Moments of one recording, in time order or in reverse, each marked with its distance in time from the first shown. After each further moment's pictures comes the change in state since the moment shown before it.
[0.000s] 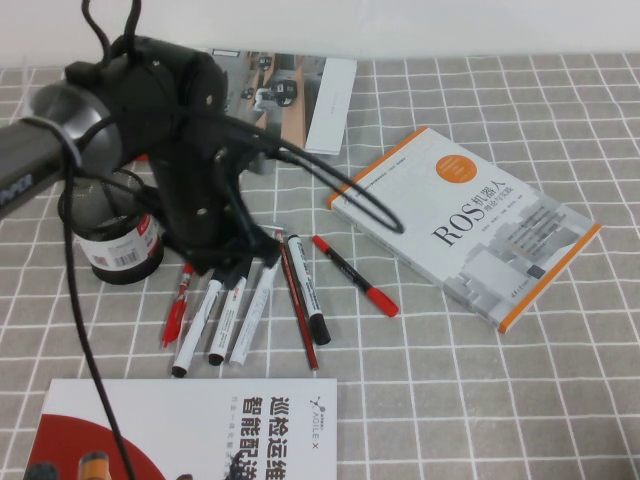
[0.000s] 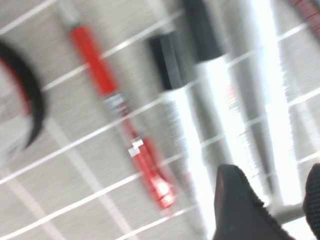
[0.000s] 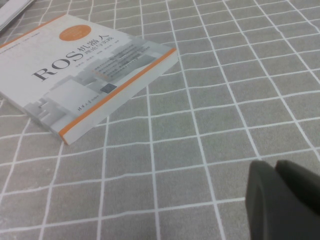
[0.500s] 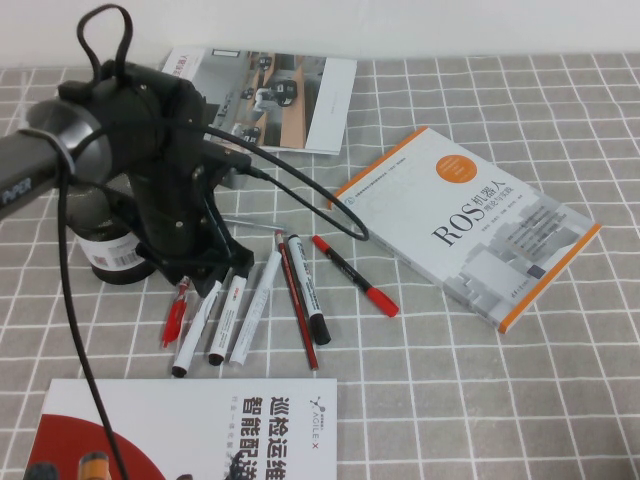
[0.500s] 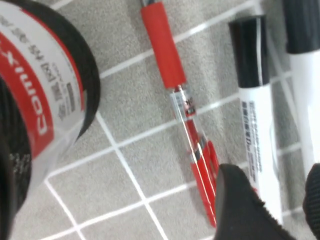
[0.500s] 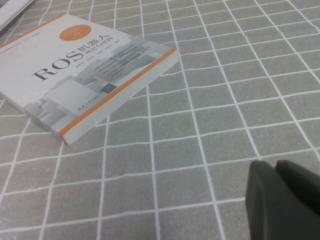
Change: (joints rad) right arm 0.000 0.000 0.000 0.000 0.000 0.000; left arm 0.057 0.035 0.050 0.064 -0.059 -0.013
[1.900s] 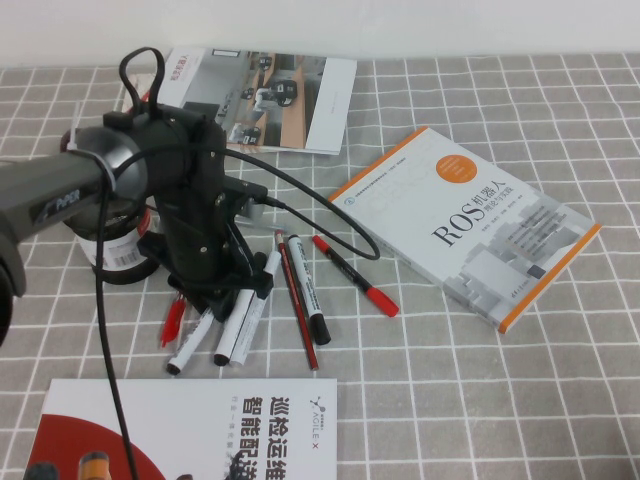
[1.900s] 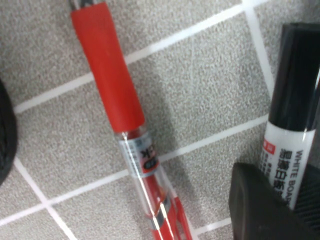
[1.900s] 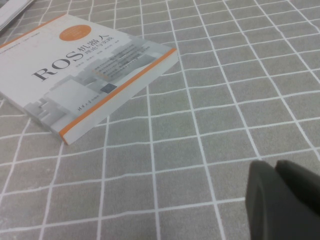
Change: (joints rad) right arm 0.000 0.000 0.000 0.001 0.000 0.000; left arm 0.001 0.124 -0.006 -0.080 -0.047 0.006
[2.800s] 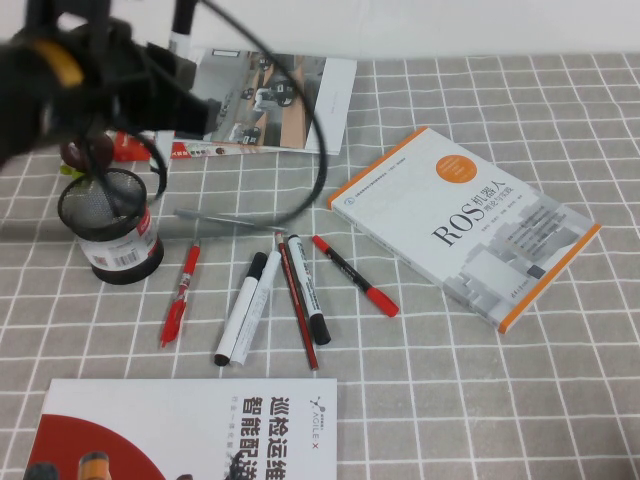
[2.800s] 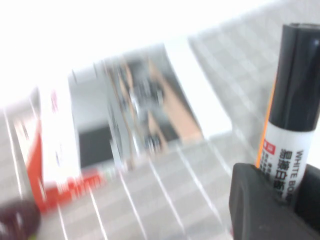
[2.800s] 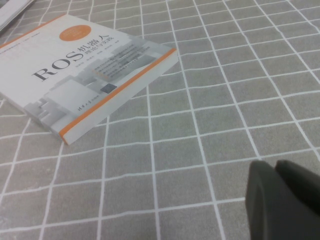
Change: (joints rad) right arm 0.000 0.000 0.000 0.000 0.000 0.000; left arm 0.002 -0.734 0.360 0.016 -0.732 0.050
